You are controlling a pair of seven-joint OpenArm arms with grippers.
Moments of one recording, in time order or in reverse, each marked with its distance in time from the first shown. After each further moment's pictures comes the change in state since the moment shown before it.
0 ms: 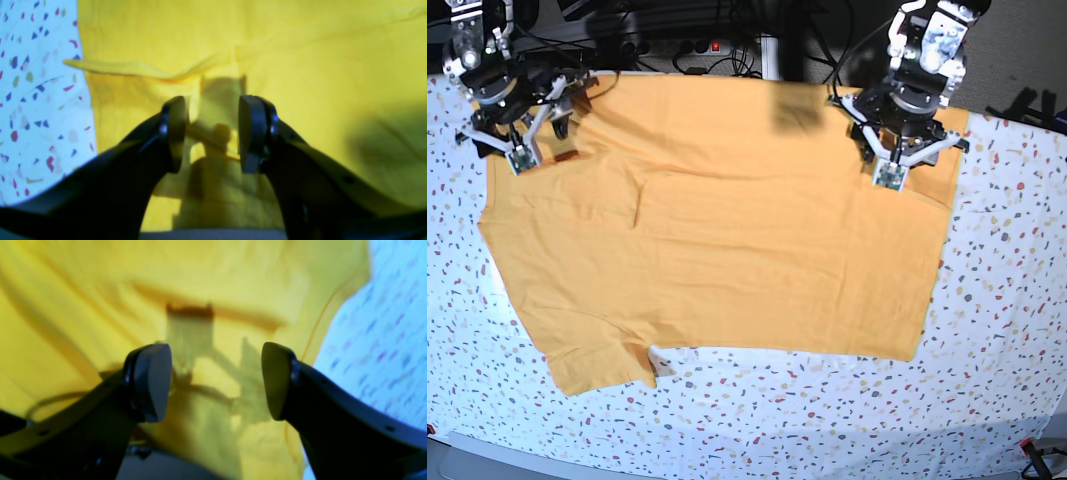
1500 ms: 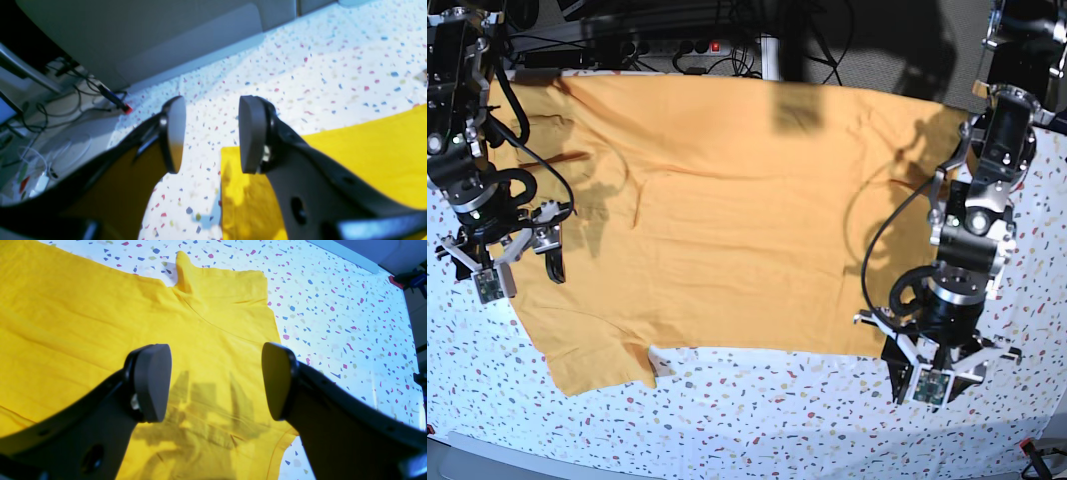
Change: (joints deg) left arm -34.1 -3.8 0.2 -0.7 0.3 -0.4 -5.9; right arm 23.6 -0.3 0.0 3.6 10.5 0.0 -3.9
